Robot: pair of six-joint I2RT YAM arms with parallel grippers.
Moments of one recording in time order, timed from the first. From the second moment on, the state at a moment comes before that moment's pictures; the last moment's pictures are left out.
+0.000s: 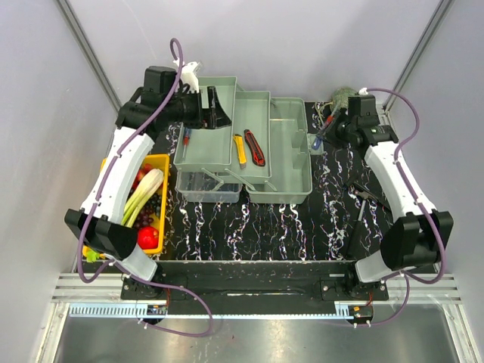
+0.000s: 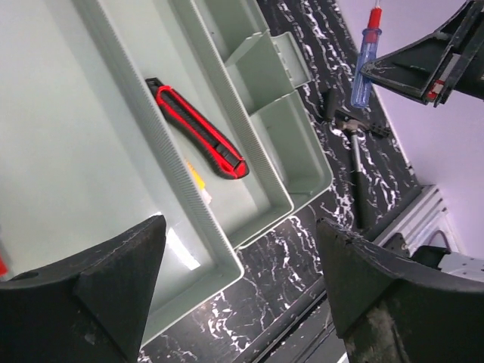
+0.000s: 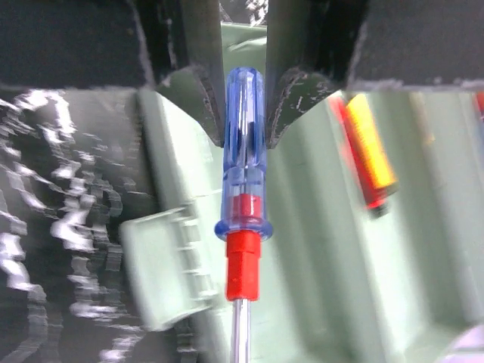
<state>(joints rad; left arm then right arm) -0.31 1.60 1.91 -0.88 0.46 -0.27 0.13 1.52 1.43 -0.65 0.01 0.70</state>
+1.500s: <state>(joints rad) -0.38 1.54 1.60 -0.17 0.88 -0.76 0.39 1.51 1.43 0.03 -0.94 0.83</state>
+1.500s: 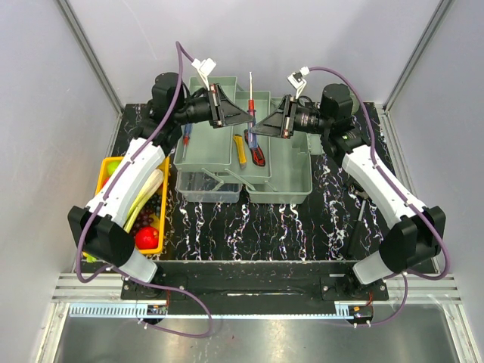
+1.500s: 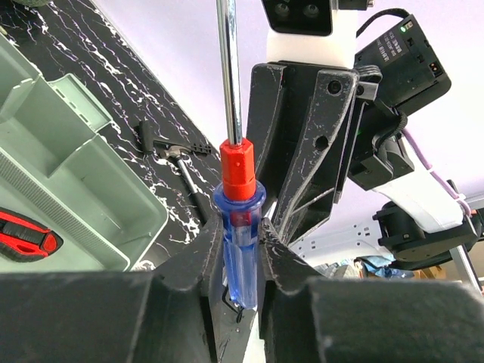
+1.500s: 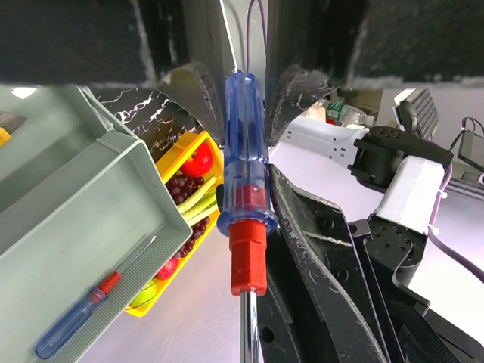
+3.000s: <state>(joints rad) -0.22 1.84 1.93 -1.03 0.31 -0.27 0.19 1.43 1.31 -0.63 0.25 0.71</state>
